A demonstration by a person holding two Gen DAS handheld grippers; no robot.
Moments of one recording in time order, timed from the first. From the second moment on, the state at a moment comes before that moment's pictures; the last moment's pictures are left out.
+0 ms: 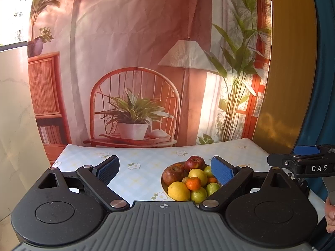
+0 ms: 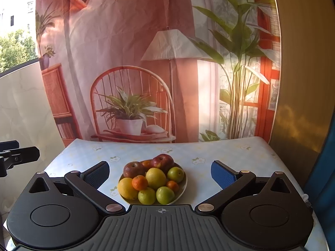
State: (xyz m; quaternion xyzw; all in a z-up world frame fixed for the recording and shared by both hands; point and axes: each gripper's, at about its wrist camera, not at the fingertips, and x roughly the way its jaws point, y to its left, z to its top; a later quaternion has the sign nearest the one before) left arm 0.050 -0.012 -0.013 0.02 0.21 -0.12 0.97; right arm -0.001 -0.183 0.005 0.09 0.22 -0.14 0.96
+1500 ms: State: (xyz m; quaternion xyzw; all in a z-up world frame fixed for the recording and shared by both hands) left arm 0.052 -0.014 -0.022 0.03 0.22 -0.11 0.97; right arm -0.002 -0.185 0.001 0.10 0.22 -0.15 0.96
